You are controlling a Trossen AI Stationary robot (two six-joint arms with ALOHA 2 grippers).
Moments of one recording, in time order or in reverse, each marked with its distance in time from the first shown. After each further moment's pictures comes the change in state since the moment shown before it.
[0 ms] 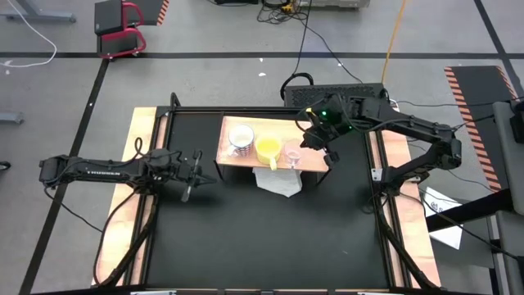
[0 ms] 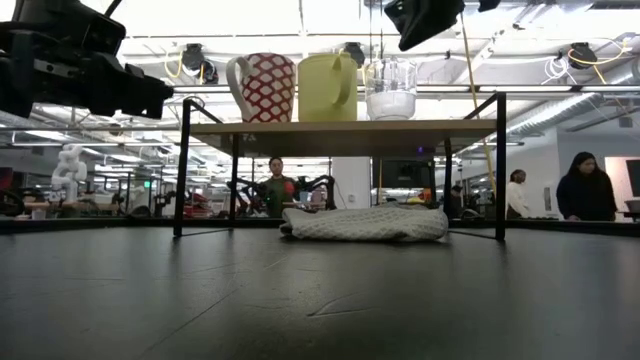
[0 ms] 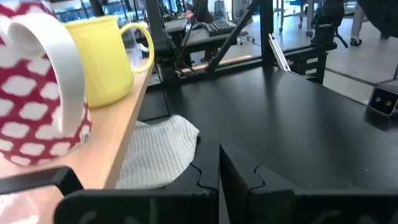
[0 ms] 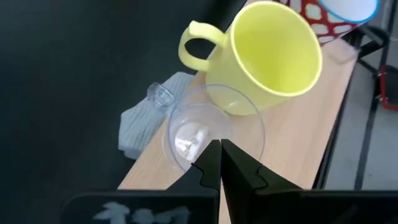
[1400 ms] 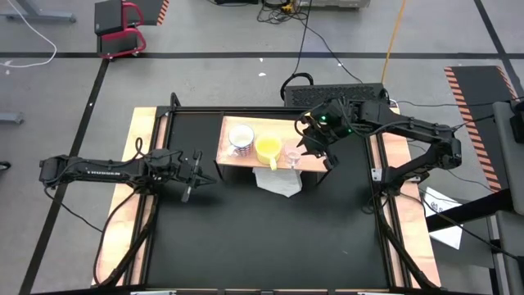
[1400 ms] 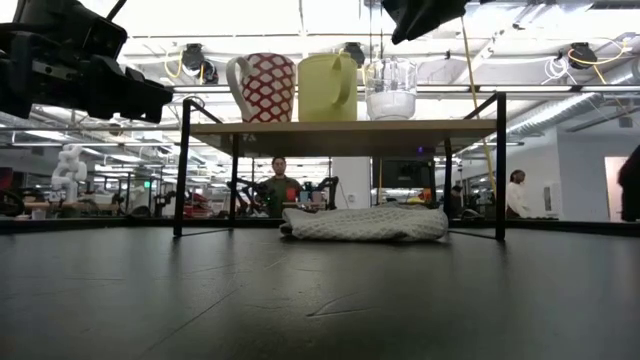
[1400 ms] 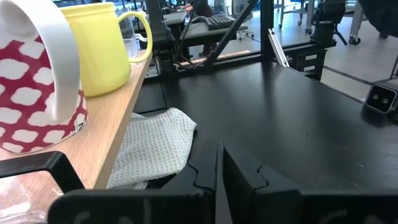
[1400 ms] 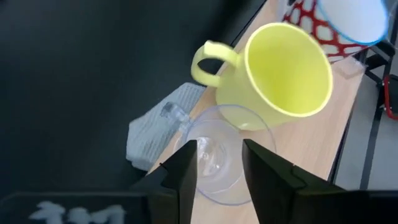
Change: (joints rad) left arm 0.000 0.000 0.000 -0.029 0.000 -0.020; right arm 0.047 0.006 0.011 0.007 -0.001 0.035
